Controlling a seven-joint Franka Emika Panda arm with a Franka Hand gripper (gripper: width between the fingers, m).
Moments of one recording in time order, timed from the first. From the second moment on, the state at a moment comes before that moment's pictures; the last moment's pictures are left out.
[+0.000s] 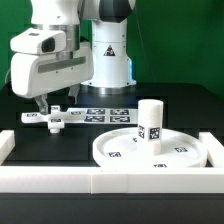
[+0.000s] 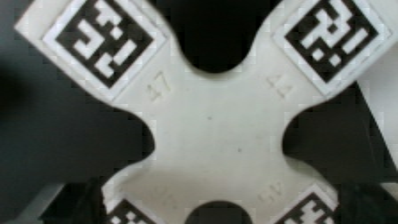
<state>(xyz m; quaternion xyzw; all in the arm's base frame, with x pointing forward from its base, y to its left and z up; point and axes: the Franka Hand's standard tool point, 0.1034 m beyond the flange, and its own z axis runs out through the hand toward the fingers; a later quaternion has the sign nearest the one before) 0.432 -0.134 0.047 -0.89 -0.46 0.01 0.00</state>
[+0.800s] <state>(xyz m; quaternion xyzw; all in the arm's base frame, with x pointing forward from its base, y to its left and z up) 0.426 -0.141 0.039 -0.89 -0.45 0.02 0.01</state>
